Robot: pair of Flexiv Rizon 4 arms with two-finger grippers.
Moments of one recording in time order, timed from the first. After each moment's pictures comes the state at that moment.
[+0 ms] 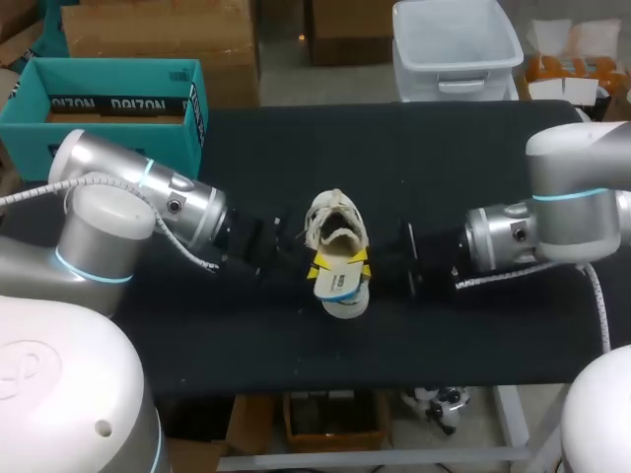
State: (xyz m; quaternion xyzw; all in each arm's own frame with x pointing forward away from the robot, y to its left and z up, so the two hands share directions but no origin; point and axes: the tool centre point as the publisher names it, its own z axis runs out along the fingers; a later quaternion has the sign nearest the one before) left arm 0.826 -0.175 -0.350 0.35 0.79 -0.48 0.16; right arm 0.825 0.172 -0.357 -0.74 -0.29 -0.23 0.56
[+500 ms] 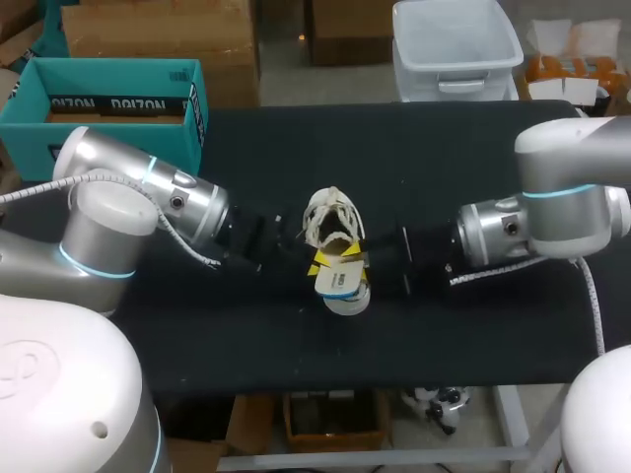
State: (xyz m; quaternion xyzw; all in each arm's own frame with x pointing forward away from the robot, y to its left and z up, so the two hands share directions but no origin) left arm 0.833 -0.177 -0.354 0.34 0.79 -0.49 0.15; right arm 0.825 0.179 -0.361 -0.75 -0.29 -0.21 0.56
